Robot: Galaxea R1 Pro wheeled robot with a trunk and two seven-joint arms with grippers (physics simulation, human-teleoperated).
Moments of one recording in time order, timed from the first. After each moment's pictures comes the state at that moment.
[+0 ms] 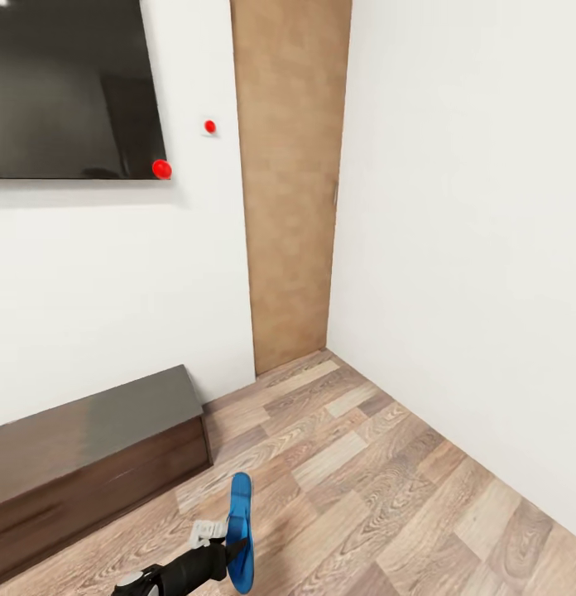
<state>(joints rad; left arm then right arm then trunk) -0.40 0.03 0.01 -0.36 0.20 -0.03 -0.75 0.00 -0.26 -0.16 -0.50 -0.19 0.07 0.52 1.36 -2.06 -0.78</state>
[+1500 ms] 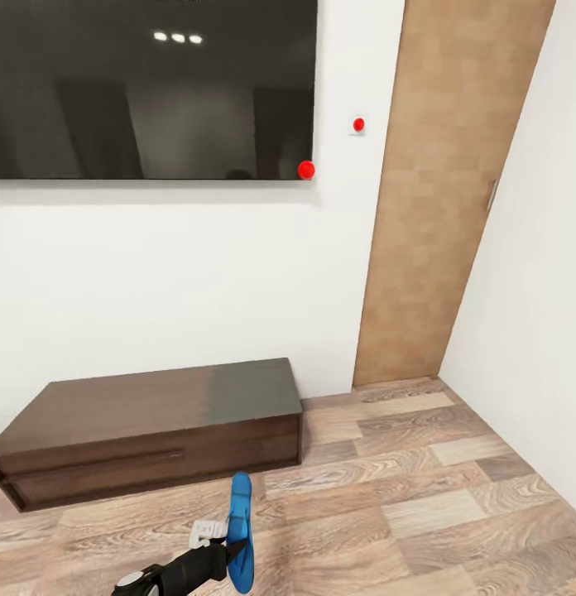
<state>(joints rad) -0.40 0.03 0.01 -0.36 0.20 -0.03 -0.75 0.00 -0.26 -0.16 -0.50 -0.19 0.07 0.52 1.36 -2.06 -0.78</state>
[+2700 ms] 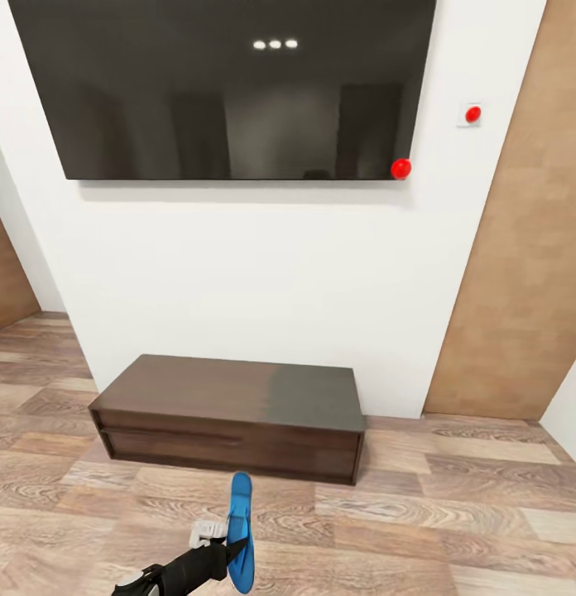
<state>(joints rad) -0.40 0.03 0.01 -0.36 0.20 -0.03 -0.75 0.00 -0.26 -0.16 -0.50 -0.19 0.07 0.52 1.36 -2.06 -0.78</state>
